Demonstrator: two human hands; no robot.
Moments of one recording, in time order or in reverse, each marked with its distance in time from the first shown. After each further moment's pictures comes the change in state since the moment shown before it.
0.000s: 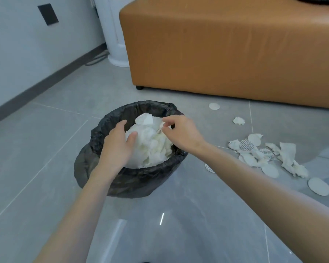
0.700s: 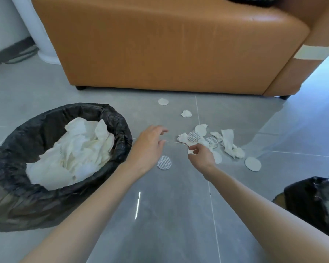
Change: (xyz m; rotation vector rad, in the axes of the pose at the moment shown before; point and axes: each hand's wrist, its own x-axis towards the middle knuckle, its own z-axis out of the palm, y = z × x) left_hand -0.010 0.123 0.148 0.029 -0.314 0.562; right_hand -0.070 0.198 -0.069 0.066 0.307 0.690
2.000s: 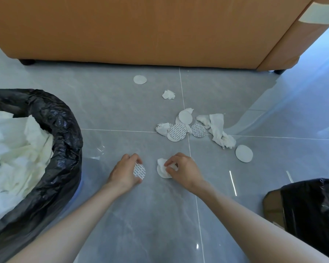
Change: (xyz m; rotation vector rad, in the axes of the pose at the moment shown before) left_hand 0.021 -0.097 0.134 0.072 -0.376 -0.290; right_hand 0.045 0.081 0.027 -0.280 -0.189 -0.272
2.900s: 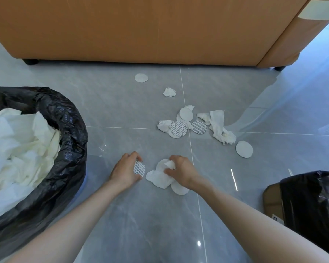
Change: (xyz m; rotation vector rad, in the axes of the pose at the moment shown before) left_hand -0.010 -0.003 -0.001 -0.046 0.013 -0.010; right_hand -0.007 -0.009 0.005 -0.012 -0.158 0.105
